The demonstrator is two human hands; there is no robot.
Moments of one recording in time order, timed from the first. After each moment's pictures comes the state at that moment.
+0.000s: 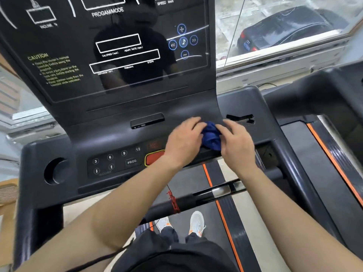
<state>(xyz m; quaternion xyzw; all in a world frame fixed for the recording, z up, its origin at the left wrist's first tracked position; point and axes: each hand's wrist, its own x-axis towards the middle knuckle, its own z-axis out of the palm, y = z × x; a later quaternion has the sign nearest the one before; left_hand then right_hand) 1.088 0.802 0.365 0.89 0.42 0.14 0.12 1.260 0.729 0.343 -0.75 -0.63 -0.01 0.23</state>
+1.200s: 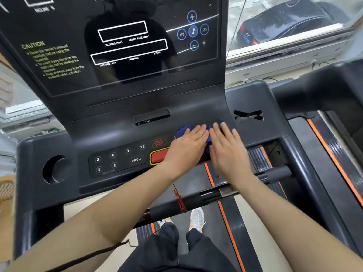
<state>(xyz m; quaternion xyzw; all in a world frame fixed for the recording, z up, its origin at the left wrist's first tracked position) 1.064 0.790 0.338 0.93 0.35 0.10 0.08 1.219 0.718 0.328 -0.71 -0.70 -0.01 0.06</state>
